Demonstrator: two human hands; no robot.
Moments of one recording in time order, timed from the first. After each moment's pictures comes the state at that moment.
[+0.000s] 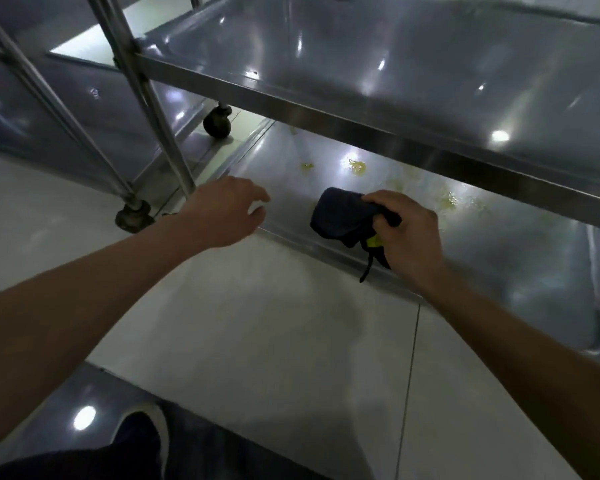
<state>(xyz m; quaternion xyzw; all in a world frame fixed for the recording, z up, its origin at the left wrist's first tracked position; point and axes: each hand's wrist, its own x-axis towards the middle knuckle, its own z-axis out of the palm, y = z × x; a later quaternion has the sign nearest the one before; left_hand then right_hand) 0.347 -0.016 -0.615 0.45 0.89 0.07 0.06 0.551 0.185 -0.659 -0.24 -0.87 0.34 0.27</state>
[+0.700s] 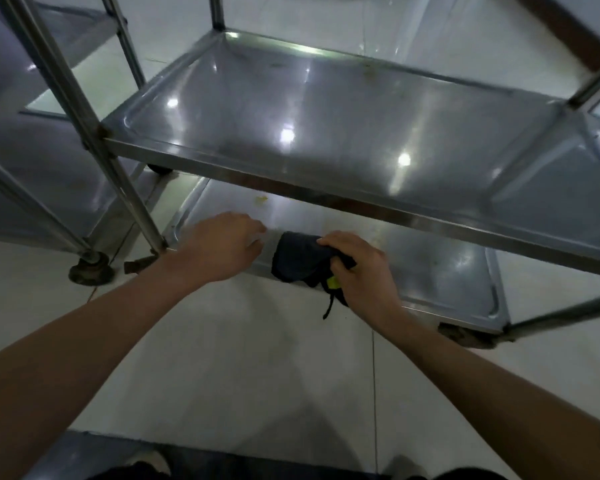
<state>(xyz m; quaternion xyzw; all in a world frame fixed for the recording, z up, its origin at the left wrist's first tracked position) 0.347 0.004 -0.577 0.56 0.82 0.08 0.09 0.573 0.121 -0.588 -0.29 -0.87 0.32 0.25</state>
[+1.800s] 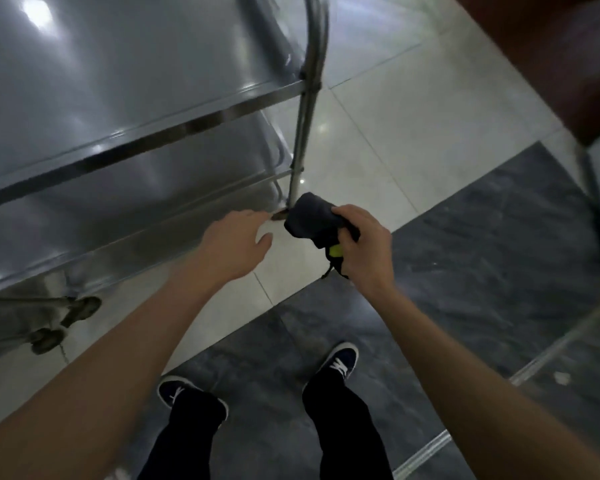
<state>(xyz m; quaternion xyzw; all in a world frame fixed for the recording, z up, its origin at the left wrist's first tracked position) 0.739 0.090 -0.225 0.73 0.63 0.01 0.27 0.970 0.069 -0.228 -0.67 -0.58 0.32 0.33</state>
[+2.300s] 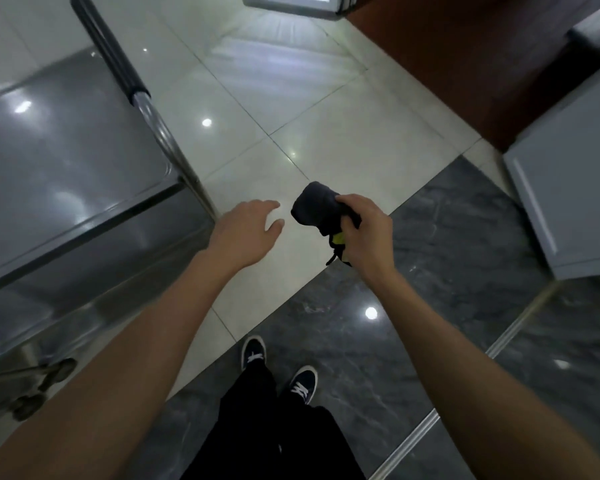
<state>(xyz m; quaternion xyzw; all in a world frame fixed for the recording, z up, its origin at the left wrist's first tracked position) 0.981 0.188 -0.087 0.76 0.59 0.02 0.26 1.201 0.142 -0.098 -0.70 -0.54 0.27 0.37</state>
